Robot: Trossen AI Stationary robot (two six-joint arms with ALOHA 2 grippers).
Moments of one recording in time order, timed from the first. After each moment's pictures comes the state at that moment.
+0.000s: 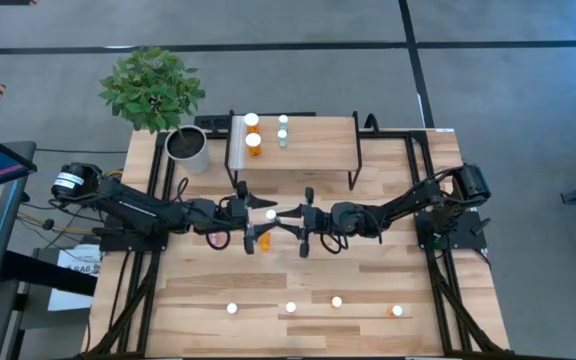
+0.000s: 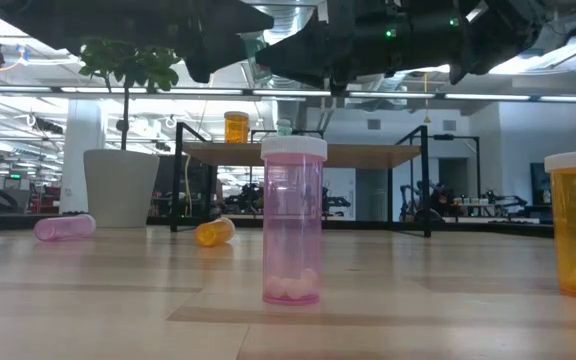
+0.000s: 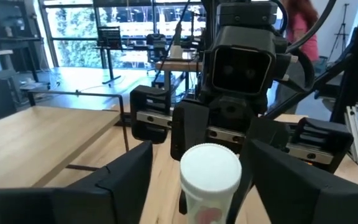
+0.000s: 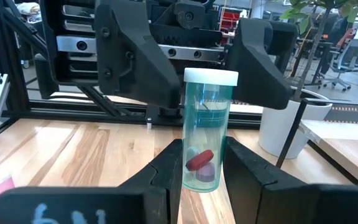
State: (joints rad) left arm -0.17 1.34 0.54 0.80 -0.33 -0.02; right arm 0.14 1.74 0.81 0.91 0.26 -0.10
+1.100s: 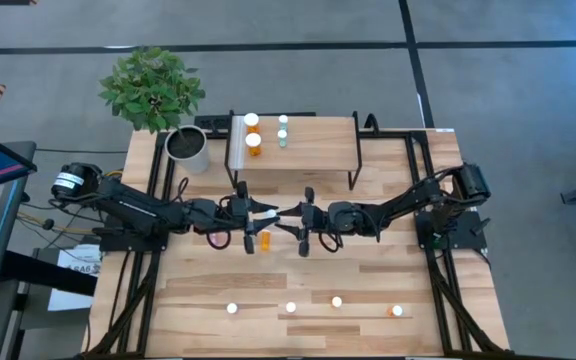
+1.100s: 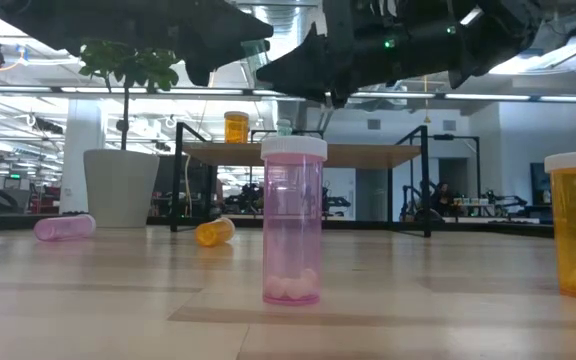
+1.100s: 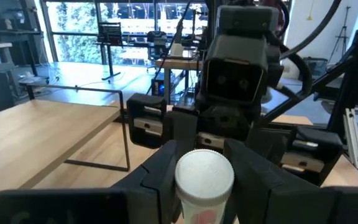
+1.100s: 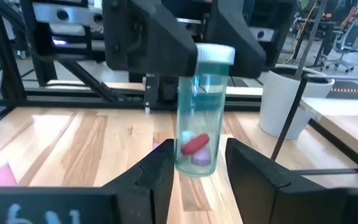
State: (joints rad) left arm -0.17 1.34 0.54 0.79 -0.33 -0.05; right arm 0.12 1.74 0.81 0.84 0.26 -0.05
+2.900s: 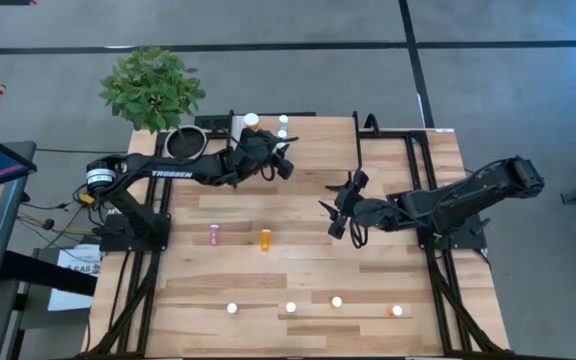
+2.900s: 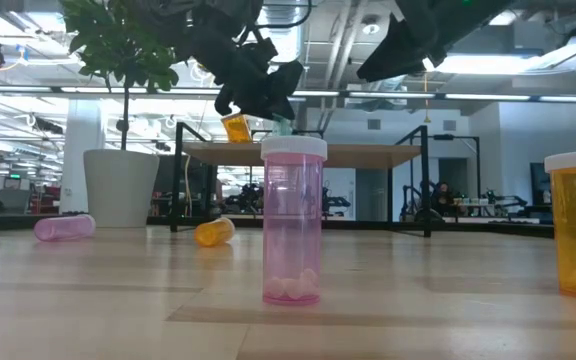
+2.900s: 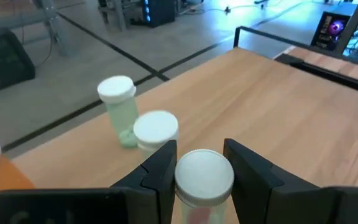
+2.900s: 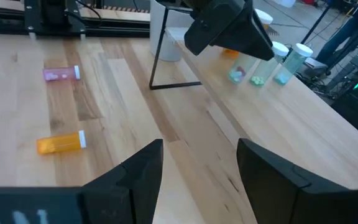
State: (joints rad) left arm 0.28 1.61 1.06 0.15 -0.51 -0.20; right arm 0.21 1.25 0.81 -0.06 0.74 0.10
